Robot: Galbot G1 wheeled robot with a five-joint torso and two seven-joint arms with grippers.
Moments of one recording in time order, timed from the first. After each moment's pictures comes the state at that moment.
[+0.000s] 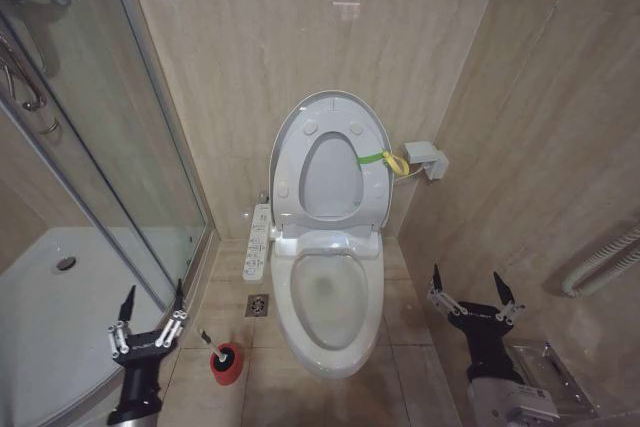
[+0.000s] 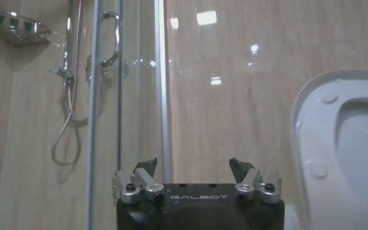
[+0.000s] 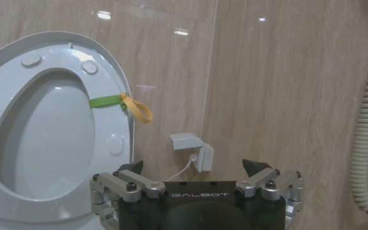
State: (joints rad) left arm 1.76 -1.26 -0.60 -2.11 -0.11 -0.54 -0.33; right arm -1.80 1.46 0.56 2.39 -0.01 0.02 0.33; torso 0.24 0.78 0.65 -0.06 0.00
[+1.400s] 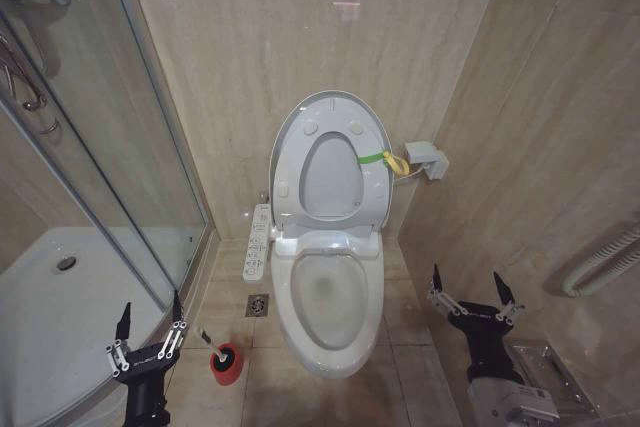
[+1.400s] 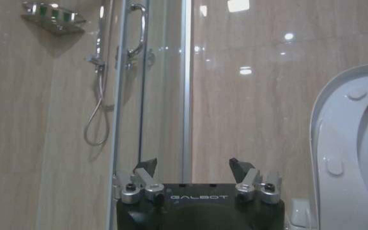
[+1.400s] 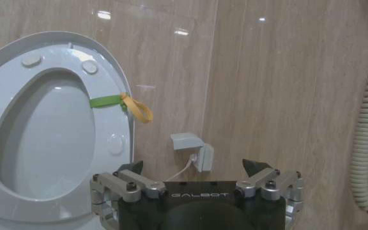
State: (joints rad) left arm 1.83 -1.45 -0.53 -2.16 -0.01 -0.52 -0.40; right arm -1.80 1.46 0.56 2.39 -0.01 0.02 0.33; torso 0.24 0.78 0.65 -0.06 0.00
